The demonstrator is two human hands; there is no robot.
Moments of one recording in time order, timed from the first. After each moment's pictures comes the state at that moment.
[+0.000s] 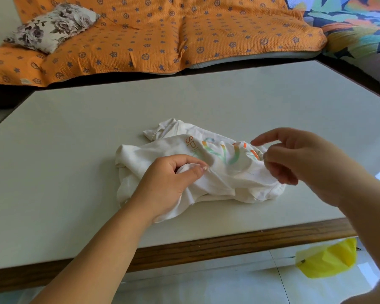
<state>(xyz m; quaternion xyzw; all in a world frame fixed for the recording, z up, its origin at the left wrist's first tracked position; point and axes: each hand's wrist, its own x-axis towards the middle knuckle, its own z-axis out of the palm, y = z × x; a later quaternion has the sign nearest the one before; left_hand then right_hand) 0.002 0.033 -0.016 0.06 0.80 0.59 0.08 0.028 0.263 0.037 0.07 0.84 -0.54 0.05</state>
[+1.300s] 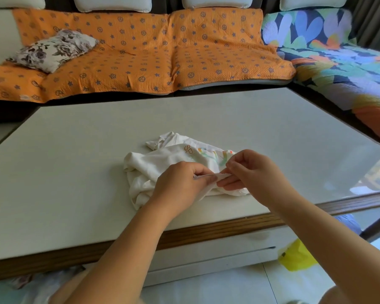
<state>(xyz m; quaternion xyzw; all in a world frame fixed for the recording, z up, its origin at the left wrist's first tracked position) 0.035 0.044 0.010 0.16 0.90 0.41 0.04 0.070 0.211 0.031 0.08 0.77 -0.63 -0.02</state>
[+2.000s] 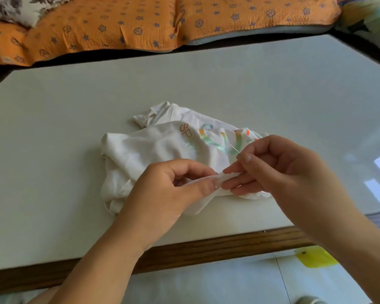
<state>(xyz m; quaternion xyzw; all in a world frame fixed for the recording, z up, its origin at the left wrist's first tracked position) 0.028 0.042 -0.010 0.06 0.77 0.63 0.13 0.050 0.225 0.012 0.03 0.71 -0.70 0.01</state>
